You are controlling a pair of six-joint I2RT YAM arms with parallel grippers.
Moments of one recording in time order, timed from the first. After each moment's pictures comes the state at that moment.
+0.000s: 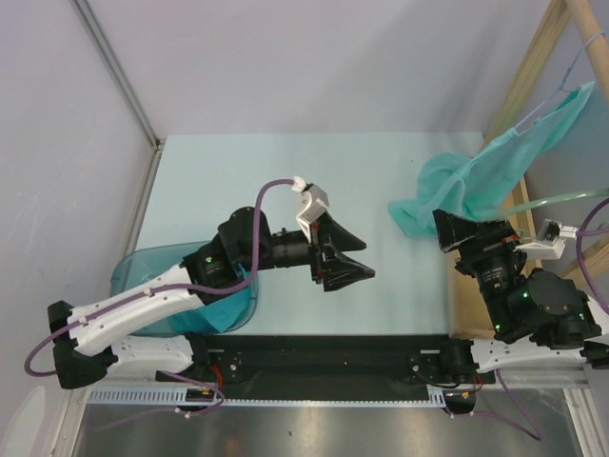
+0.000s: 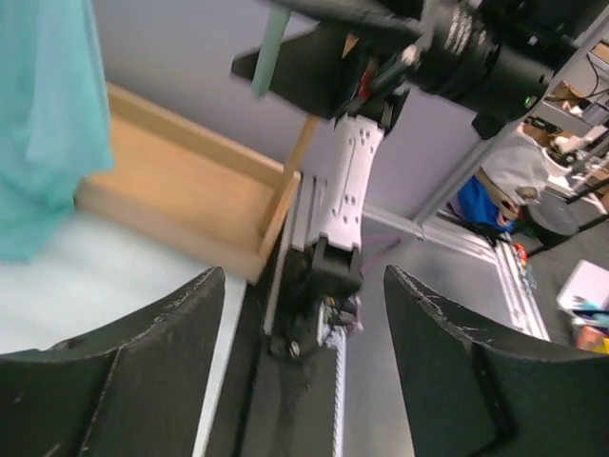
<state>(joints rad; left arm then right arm) -1.05 1.08 1.11 -0.02 0.40 -0.42 1.61 0.50 1.05 -0.45 1.48 0.82</state>
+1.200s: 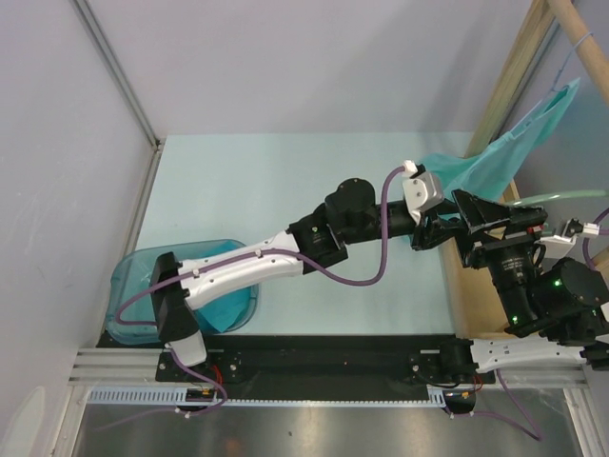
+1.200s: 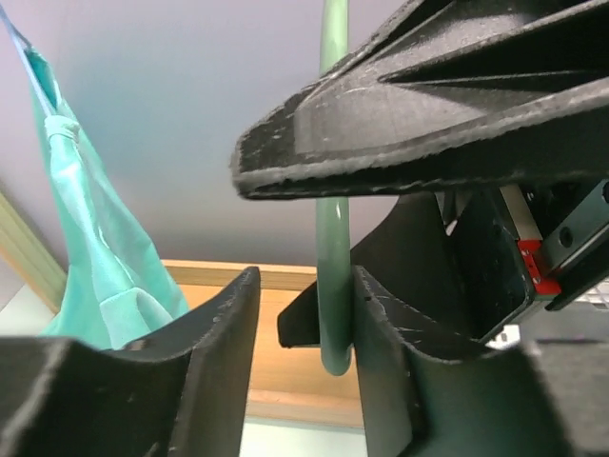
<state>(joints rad) -1.18 1.74 1.69 0.23 0.29 0.00 1.59 0.51 1.12 -0.34 1.45 1.06</state>
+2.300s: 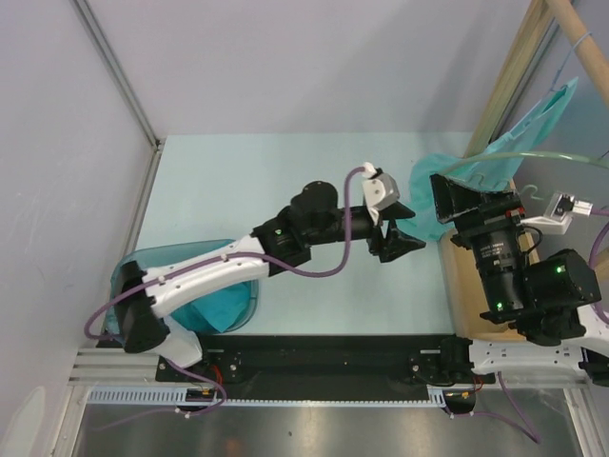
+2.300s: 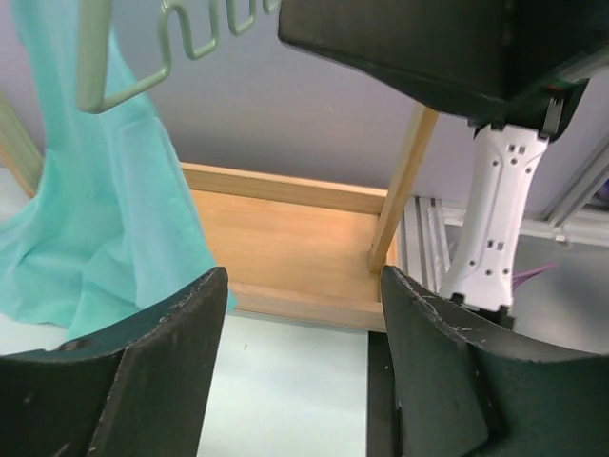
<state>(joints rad) -1.09 1.58 1.44 0.16 0.38 -0.07 1.43 0.61 1.08 0.09 1.26 0.45</state>
